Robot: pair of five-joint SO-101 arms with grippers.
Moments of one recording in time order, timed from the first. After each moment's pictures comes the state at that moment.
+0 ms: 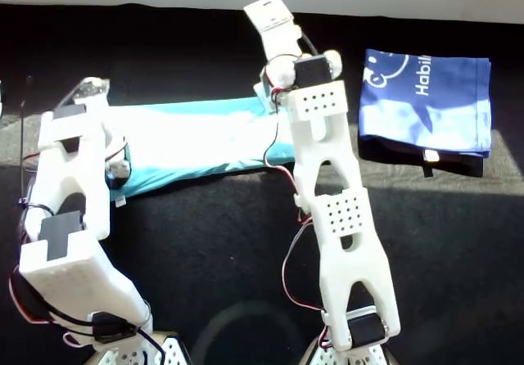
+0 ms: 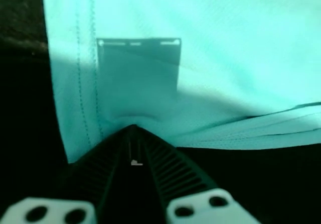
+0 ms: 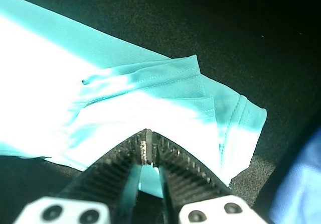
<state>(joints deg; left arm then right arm) -21.6 16.2 7.0 69.2 -0.7 -20.3 61.0 -92.9 100.2 14.0</state>
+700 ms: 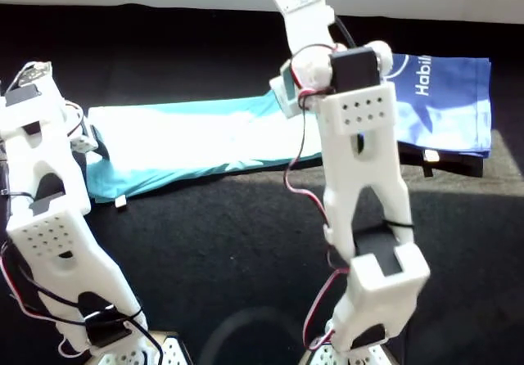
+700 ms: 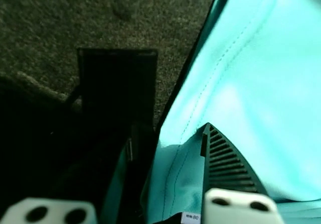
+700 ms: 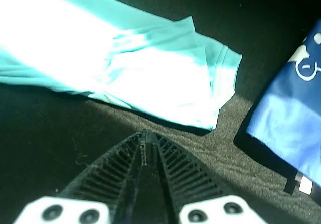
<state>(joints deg) -31.4 41.7 -27.9 76.4 0.3 -20.5 10.2 -41.7 100.6 12.4</state>
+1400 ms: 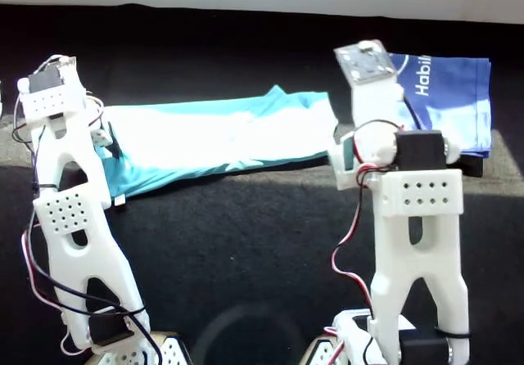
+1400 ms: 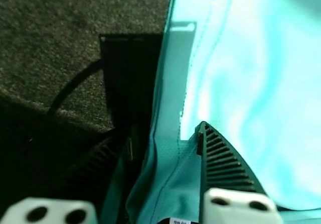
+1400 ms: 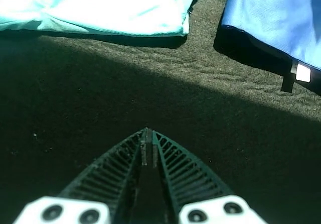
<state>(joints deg) -24.9 62.3 -59.4 98.9 0.6 -6.7 -26.2 8.9 90.9 12.4</state>
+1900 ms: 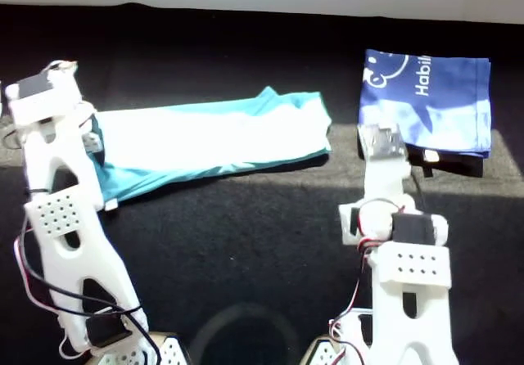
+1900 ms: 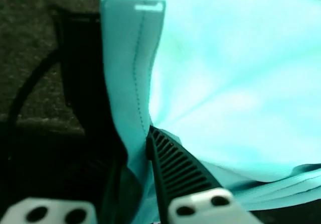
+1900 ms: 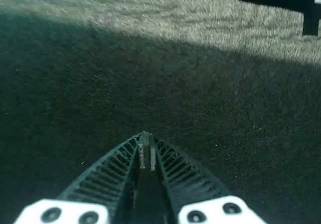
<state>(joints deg) -34.6 64.3 -61.9 99.6 -5.8 0.6 -51.5 59.8 64.5 12.4</state>
